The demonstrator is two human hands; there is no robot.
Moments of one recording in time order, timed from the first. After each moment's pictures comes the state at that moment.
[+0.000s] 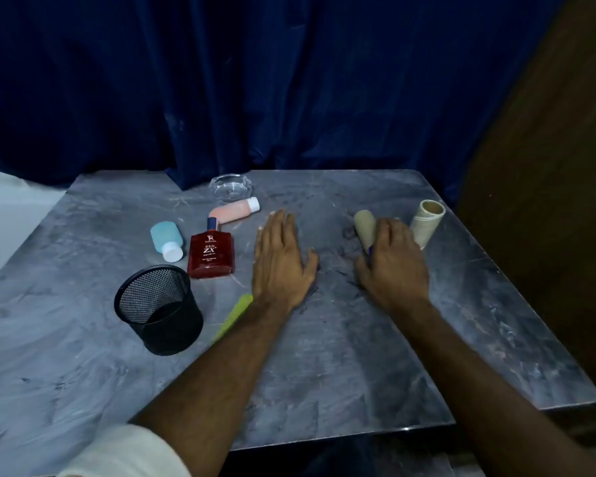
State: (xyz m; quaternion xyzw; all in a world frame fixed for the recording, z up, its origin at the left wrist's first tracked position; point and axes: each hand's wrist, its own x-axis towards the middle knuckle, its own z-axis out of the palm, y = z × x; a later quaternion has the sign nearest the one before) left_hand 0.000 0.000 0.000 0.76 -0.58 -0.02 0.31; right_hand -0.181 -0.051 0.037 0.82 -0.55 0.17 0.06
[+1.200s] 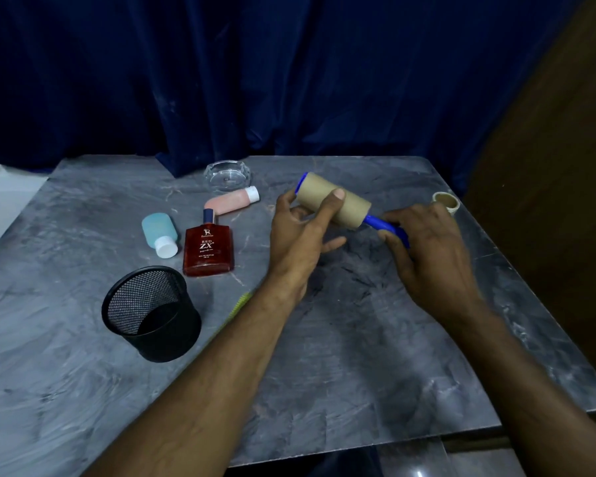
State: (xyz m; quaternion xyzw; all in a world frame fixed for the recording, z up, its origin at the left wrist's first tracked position) left_hand -0.018 -0.010 0.069 0.48 -0.24 -0.48 0.70; right_hand -0.204 -0.044 0.082 0.87 -0.41 0.28 0.03
